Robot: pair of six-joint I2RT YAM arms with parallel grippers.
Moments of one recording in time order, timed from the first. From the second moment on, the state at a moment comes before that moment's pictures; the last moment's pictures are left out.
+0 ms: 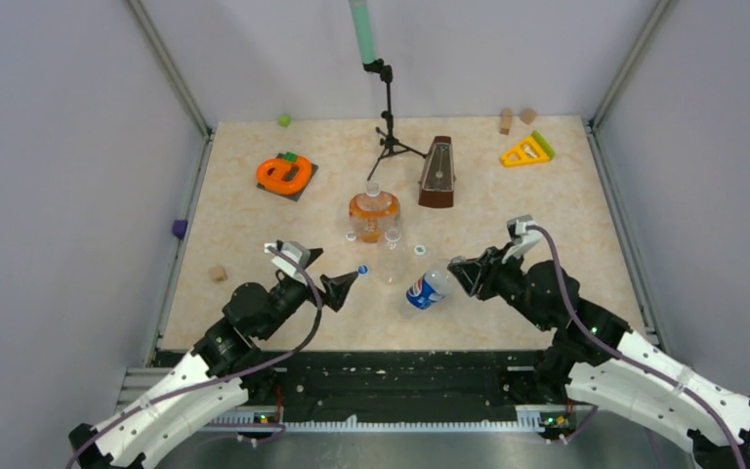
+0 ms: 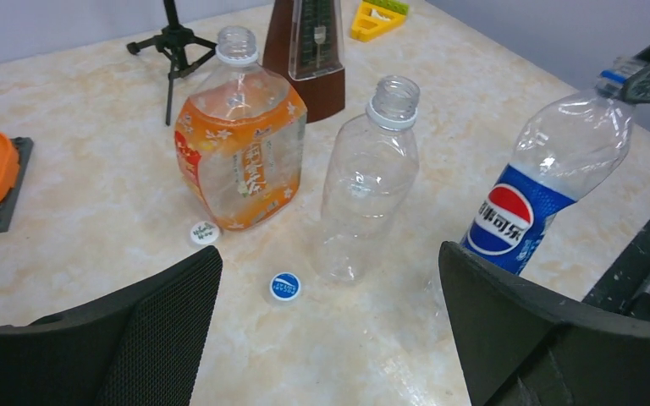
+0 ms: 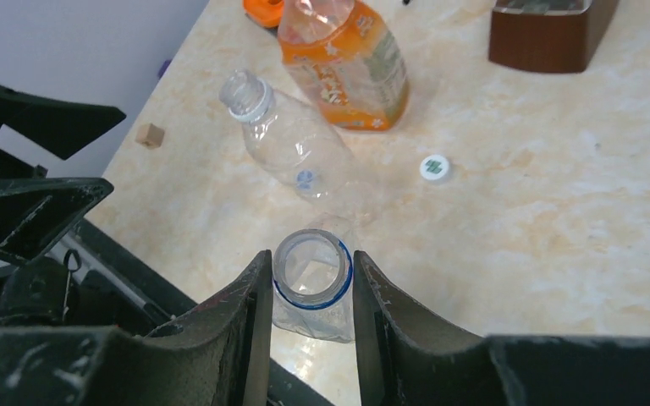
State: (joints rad) left arm -0.79 0.39 0.35 0.03 -0.08 -0.13; right arm 0.93 0.51 0.54 -0.24 0.25 0.55
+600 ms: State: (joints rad) left arm -0.79 0.35 0.34 -0.01 -0.22 -0.14; right arm 0.93 0.88 0.89 -0.39 0.58 0.32
